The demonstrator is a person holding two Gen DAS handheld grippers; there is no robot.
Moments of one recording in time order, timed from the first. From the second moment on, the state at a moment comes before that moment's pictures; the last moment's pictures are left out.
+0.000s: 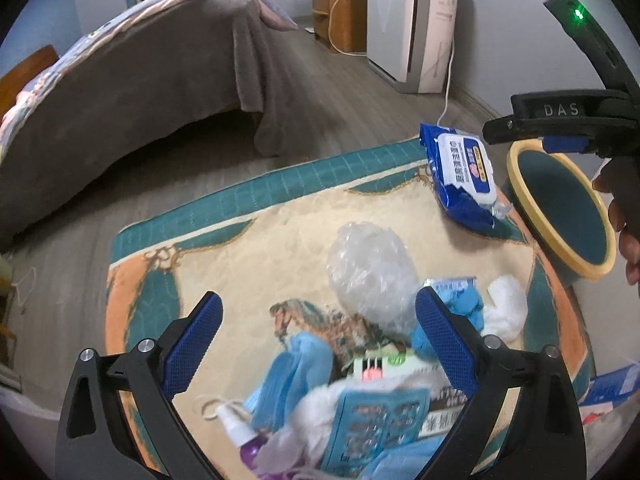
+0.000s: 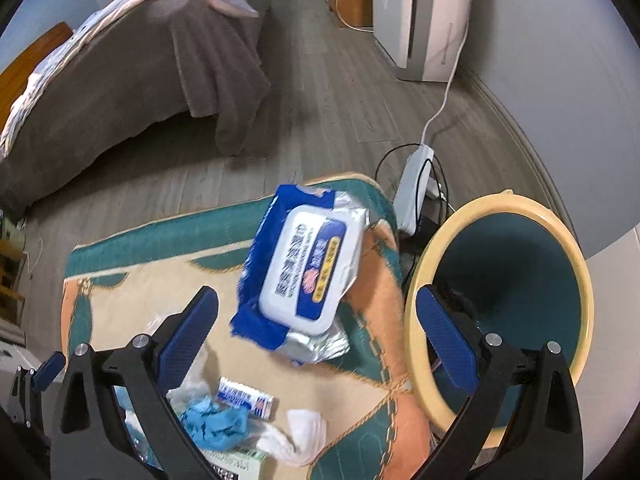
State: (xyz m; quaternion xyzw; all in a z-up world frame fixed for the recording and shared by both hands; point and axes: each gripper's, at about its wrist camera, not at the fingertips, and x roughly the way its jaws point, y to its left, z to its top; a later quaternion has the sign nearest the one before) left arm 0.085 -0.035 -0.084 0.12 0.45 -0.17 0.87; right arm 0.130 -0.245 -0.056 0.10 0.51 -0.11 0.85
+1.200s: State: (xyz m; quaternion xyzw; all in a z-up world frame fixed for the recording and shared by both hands) left arm 0.151 -0.076 -0.151 0.11 0.57 -0.23 0.78; right arm 0.201 -0.241 -0.148 0.12 0.62 -0.09 0.77
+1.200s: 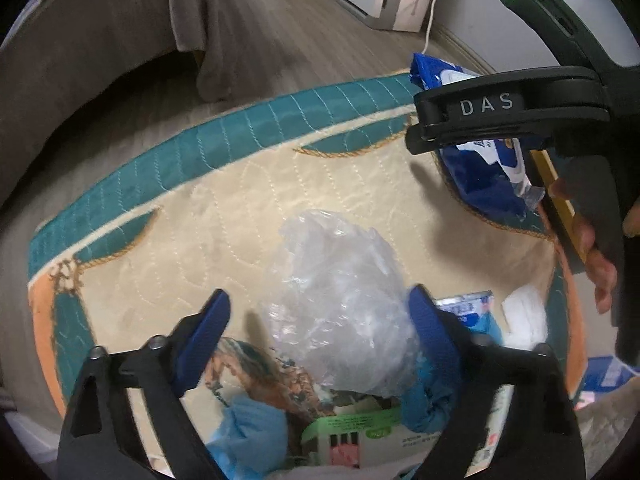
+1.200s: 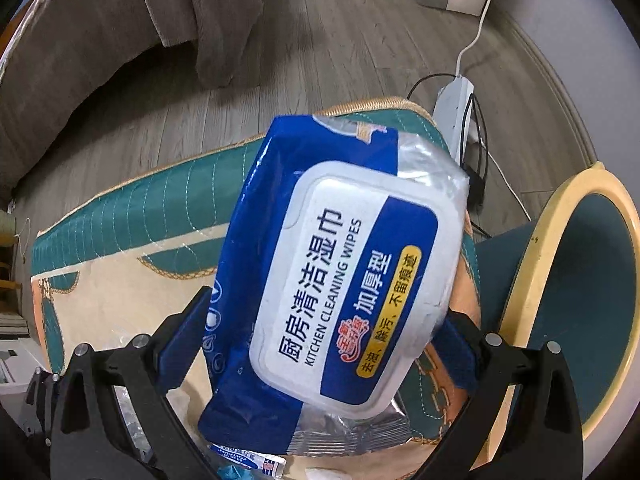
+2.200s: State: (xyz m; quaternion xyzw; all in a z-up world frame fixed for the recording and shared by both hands) left arm 0.092 -0.073 -0.037 0.12 0.42 -0.22 0.87; right arm 0.125 -0.270 -0.050 0.14 0.52 -0.10 0.84
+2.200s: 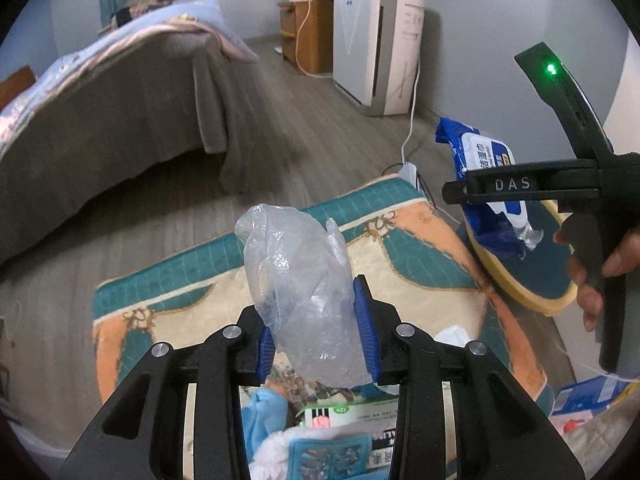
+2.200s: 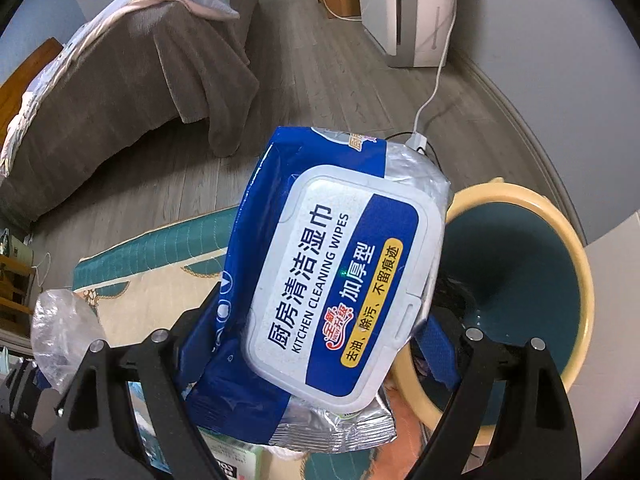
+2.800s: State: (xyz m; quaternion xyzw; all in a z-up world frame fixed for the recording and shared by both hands) left arm 0.052 -0.090 -0.010 0.12 0.39 -0.24 0.88; right arm 0.092 -0.293 -0.033 0.14 0.50 -0.12 0.85
